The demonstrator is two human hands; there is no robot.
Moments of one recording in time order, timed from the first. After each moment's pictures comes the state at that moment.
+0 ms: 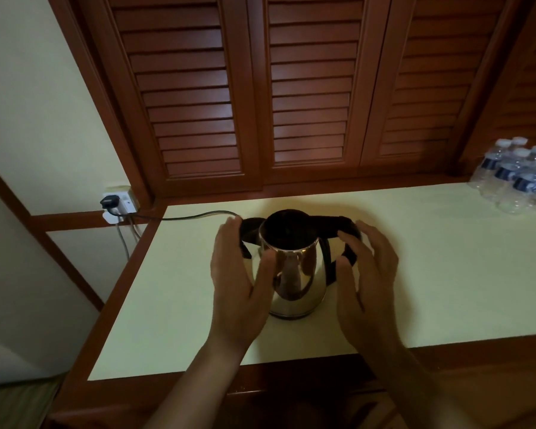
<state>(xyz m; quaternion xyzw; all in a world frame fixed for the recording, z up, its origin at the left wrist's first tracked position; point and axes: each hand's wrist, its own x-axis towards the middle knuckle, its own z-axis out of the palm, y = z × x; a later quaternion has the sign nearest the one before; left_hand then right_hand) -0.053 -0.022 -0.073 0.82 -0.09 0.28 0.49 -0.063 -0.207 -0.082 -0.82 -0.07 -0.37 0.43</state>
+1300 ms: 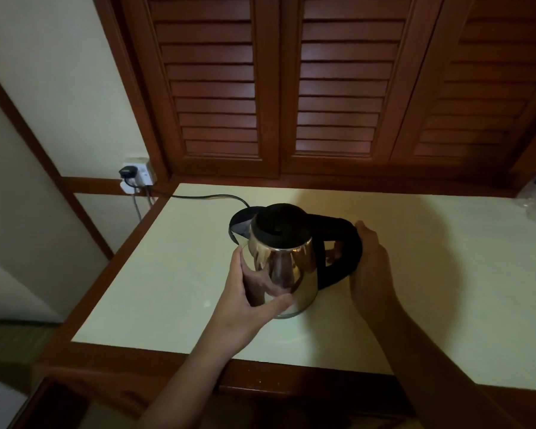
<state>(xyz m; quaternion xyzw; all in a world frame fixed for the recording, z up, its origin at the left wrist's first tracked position) -0.055 -0.038 -0.118 0.79 0.02 0.02 0.61 0.014 -0.243 -0.072 -0.66 0.09 -0.07 0.74</state>
